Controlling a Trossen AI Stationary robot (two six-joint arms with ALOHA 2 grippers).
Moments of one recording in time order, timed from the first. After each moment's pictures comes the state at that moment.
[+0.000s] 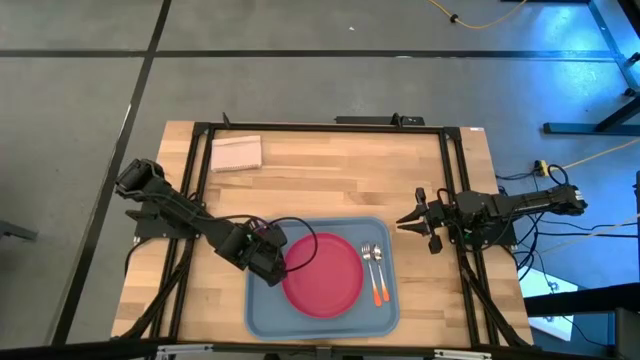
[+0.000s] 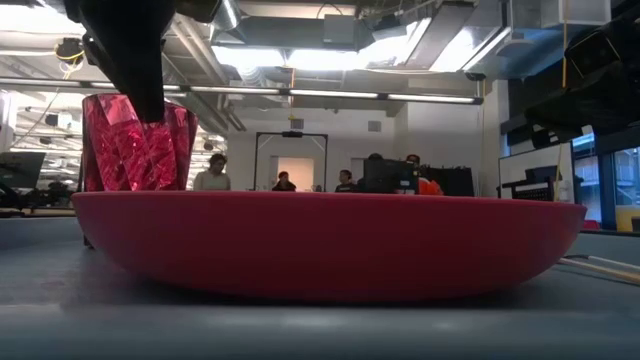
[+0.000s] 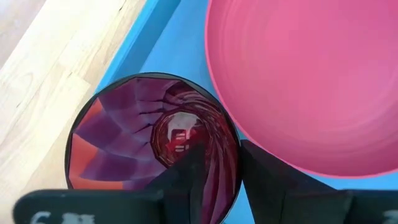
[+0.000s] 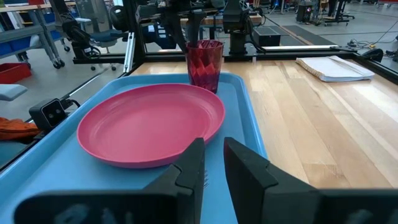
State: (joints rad) left arm -0.50 1.61 1.22 -0.93 -0.33 -1.09; right arm 0.15 0.19 0.01 0.02 -0.02 0.07
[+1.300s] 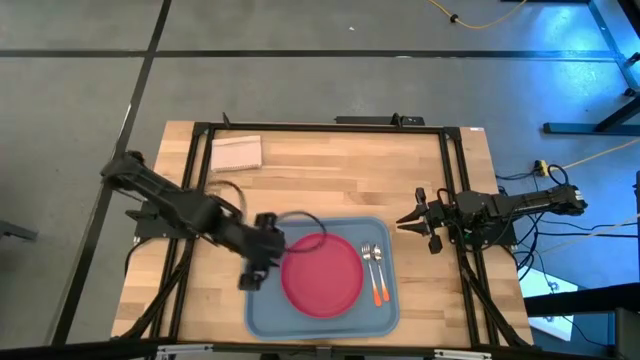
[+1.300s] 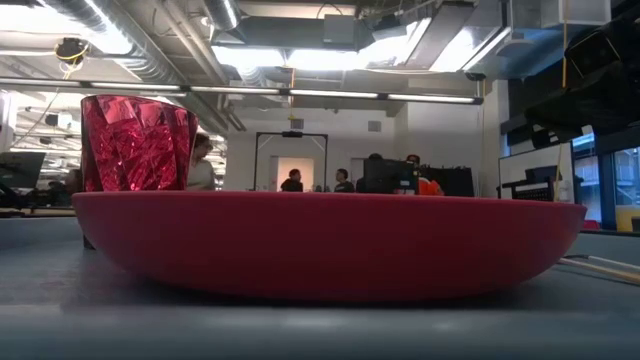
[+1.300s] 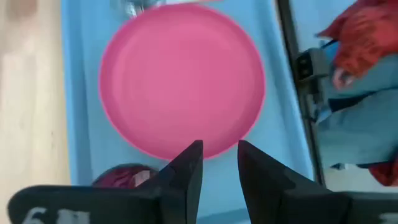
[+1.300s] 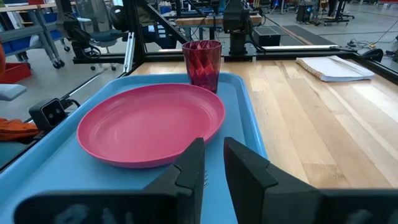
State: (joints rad) left arm -0.47 1.47 1.43 -0.91 -0.09 -0.39; right arm 0.15 0.19 0.01 0.02 -0.02 0.07
